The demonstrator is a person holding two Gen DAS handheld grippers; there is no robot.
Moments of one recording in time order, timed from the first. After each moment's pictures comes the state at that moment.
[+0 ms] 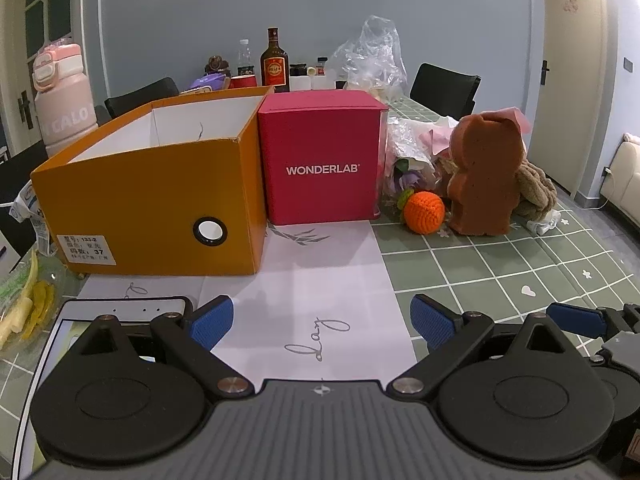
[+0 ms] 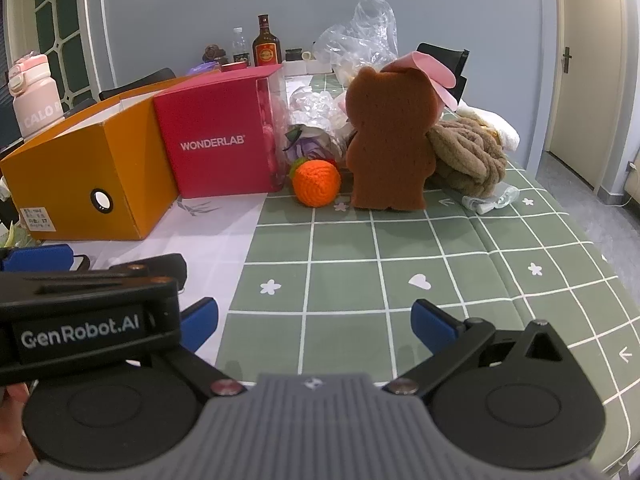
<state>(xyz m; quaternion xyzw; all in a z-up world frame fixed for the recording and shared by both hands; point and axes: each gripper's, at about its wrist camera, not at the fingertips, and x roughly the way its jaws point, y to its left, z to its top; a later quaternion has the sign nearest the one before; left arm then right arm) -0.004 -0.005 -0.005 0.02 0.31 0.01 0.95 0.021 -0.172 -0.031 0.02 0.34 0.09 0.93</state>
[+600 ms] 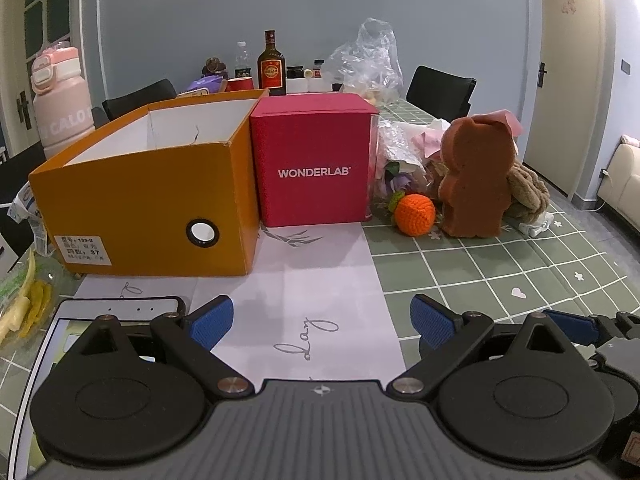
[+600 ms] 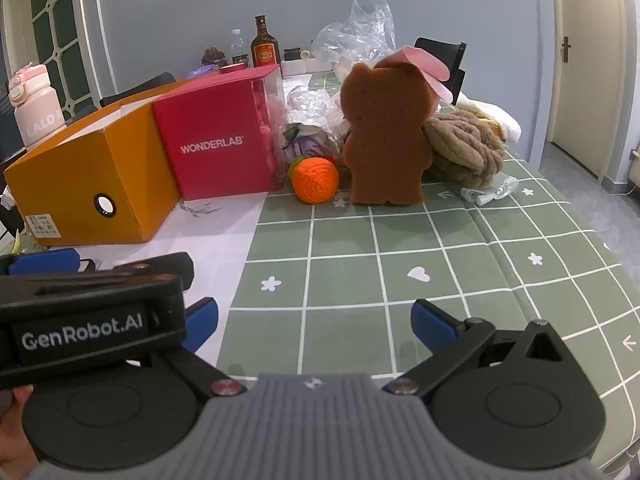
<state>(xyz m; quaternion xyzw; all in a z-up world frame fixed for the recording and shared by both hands) -0.007 -0.013 -0.002 0.02 0.31 0.01 0.95 0.020 -0.180 -0.031 0.04 0.34 0.09 0.93</state>
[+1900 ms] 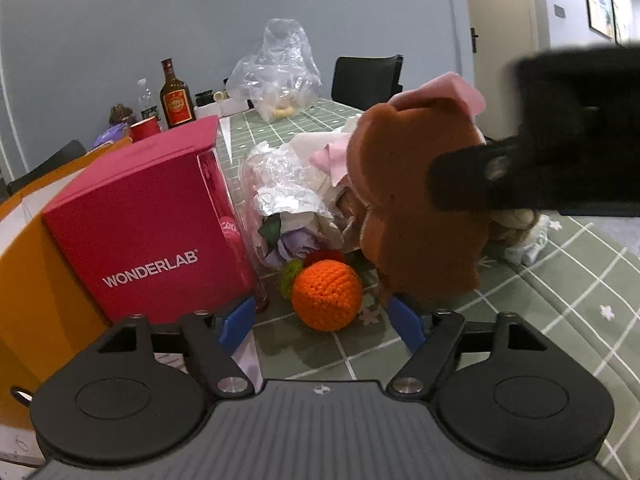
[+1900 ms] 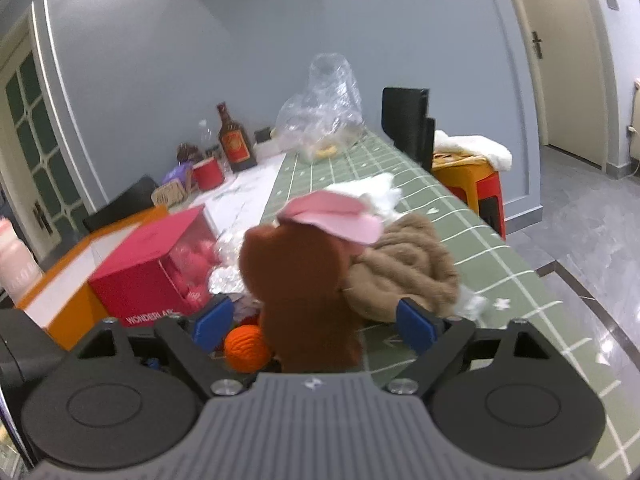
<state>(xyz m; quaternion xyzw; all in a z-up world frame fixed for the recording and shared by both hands) 0.112 -0.087 -0.036 0.10 0.29 -0.08 0.95 0.109 -0.250 0.007 0.13 0.27 0.07 0.95</state>
